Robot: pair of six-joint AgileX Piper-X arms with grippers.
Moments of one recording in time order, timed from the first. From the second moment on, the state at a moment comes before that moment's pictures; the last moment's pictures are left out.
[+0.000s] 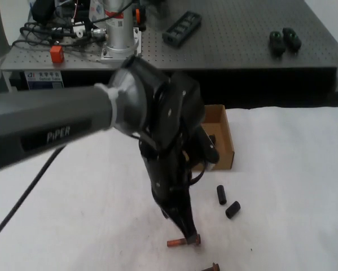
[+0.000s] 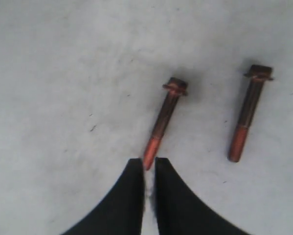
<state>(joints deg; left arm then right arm) -43.3 103.8 -78.0 54.9 8.2 24.7 24.0 22.2 -57.9 65.4 4.1 20.6</state>
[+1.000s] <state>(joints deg) -45.2 113.9 -77.6 47.0 11.6 31.2 24.0 22.2 -57.9 71.9 4.1 17.3</state>
